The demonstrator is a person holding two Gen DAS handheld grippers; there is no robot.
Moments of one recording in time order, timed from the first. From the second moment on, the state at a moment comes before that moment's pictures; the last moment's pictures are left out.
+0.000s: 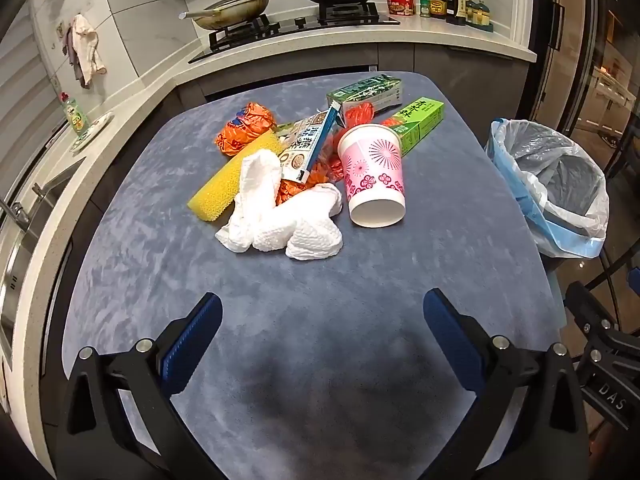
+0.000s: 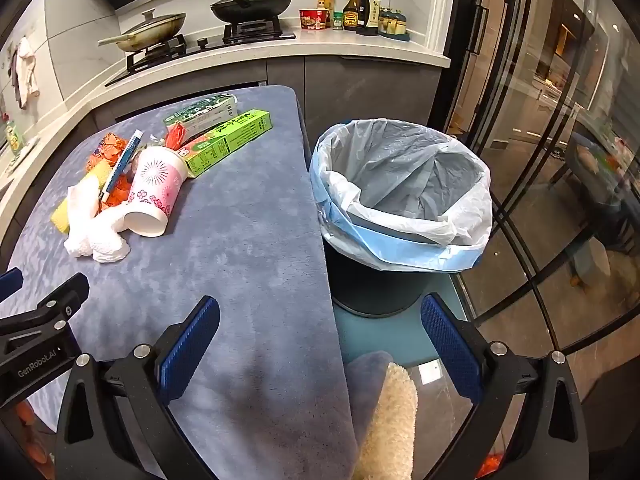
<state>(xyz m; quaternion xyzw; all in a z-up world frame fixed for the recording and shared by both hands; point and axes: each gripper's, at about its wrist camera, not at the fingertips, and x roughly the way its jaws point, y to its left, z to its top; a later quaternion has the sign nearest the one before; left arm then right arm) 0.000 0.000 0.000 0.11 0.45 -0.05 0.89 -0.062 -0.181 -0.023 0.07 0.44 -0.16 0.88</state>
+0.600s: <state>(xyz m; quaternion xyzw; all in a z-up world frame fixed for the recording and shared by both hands) -0.004 0.005 0.004 0.11 0.45 -0.04 0.89 -0.067 -0.178 -0.018 0.06 0.43 -0.16 0.89</state>
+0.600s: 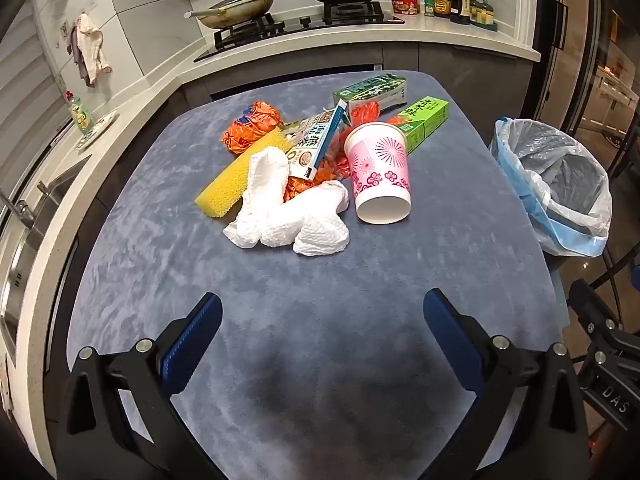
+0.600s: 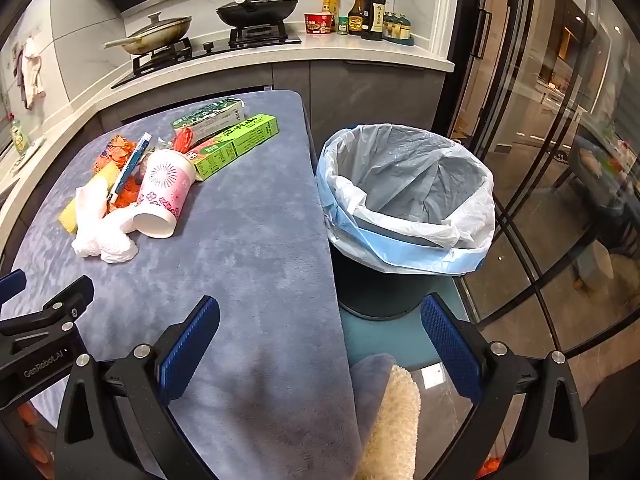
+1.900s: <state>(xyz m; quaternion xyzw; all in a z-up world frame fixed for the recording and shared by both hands) -0.002 0.008 0.001 0.11 0.45 -0.04 0.89 -0.063 -0.174 -0.019 0.06 0.43 -0.15 0.89</state>
